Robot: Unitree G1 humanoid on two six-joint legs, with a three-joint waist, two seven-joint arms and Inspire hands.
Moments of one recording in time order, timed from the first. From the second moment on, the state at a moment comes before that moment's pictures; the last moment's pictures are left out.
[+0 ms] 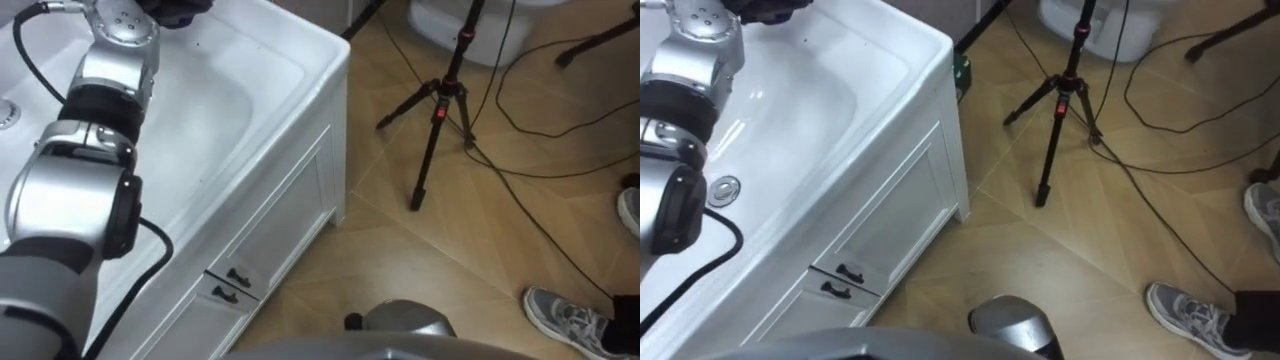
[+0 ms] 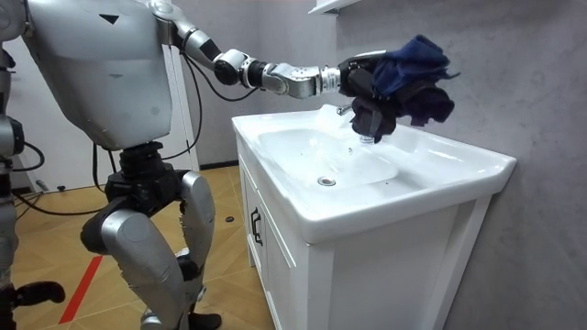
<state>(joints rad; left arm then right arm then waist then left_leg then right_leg) -0.85 0.39 -0.12 0.99 -0.04 -0.01 0.53 0.14 -0.34 -0.02 1.36 -0.36 0.05 -0.03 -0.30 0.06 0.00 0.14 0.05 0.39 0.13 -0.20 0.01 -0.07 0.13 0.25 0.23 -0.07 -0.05</state>
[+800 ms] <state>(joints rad) -0.64 0.43 -0.07 0.85 0.11 -0.01 0.54 0.14 -0.33 -0.04 1.36 -0.36 0.08 -0.01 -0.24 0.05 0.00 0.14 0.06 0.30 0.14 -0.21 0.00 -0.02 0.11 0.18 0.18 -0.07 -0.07</state>
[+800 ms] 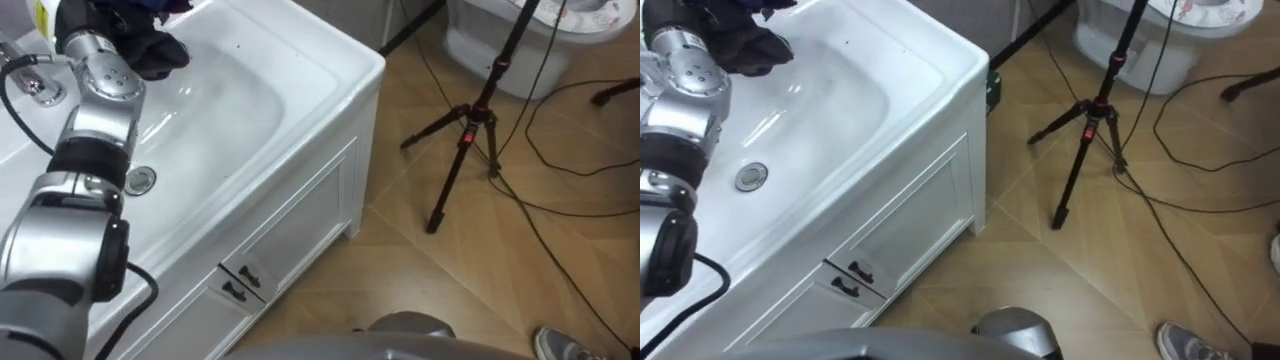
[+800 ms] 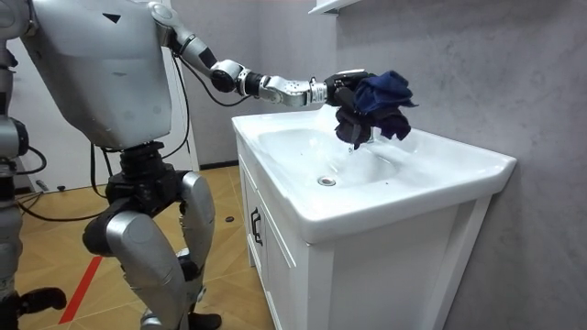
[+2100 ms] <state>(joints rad) -0.22 0.37 -0.08 0.66 0.48 -0.06 0.53 0.10 -0.30 0.00 1.36 -0.30 0.09 0.02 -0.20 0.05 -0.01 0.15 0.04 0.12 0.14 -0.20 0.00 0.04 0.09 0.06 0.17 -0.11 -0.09</state>
